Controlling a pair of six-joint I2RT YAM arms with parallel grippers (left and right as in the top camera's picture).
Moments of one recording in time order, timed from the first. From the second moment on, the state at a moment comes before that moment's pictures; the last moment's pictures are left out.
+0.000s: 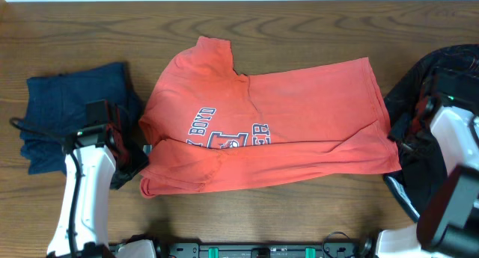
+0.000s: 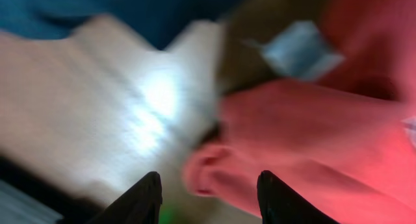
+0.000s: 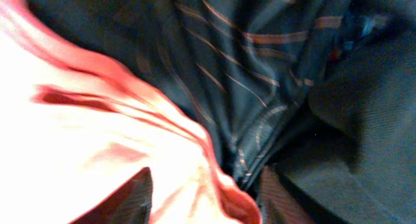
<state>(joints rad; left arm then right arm) 0.21 1.30 0.86 -1.05 -0.02 -0.49 -0.33 1.63 1.05 -0.88 0.11 0.40</state>
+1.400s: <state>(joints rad) -0.38 1.64 0.86 -1.02 0.20 -0.40 -0.33 1.49 1.05 -0.87 -0.05 0.32</state>
